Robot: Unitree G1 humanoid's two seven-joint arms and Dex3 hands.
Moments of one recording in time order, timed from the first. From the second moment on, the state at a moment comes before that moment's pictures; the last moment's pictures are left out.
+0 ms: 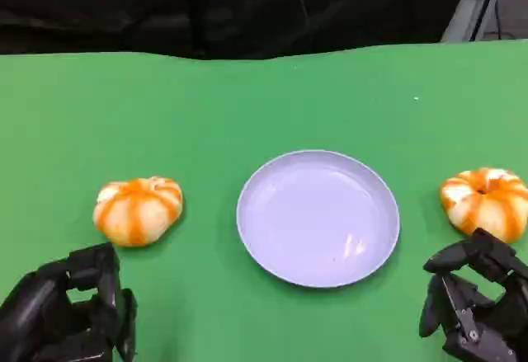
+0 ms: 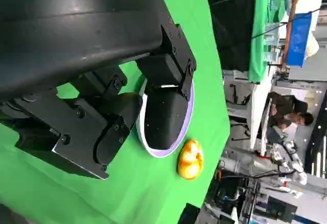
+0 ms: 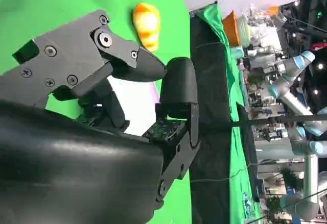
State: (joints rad) left arm 0.21 0.19 0.17 -0.08 -0.42 0.03 -0.60; right arm 0.32 0.03 -0.03 -0.19 0.32 -0.15 0.28
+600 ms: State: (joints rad) left arm 0.22 0.19 0.17 -0.08 -0.36 -0.01 -0.56; right arm 0.32 0.03 -0.03 -0.19 0.32 -0.15 0.28
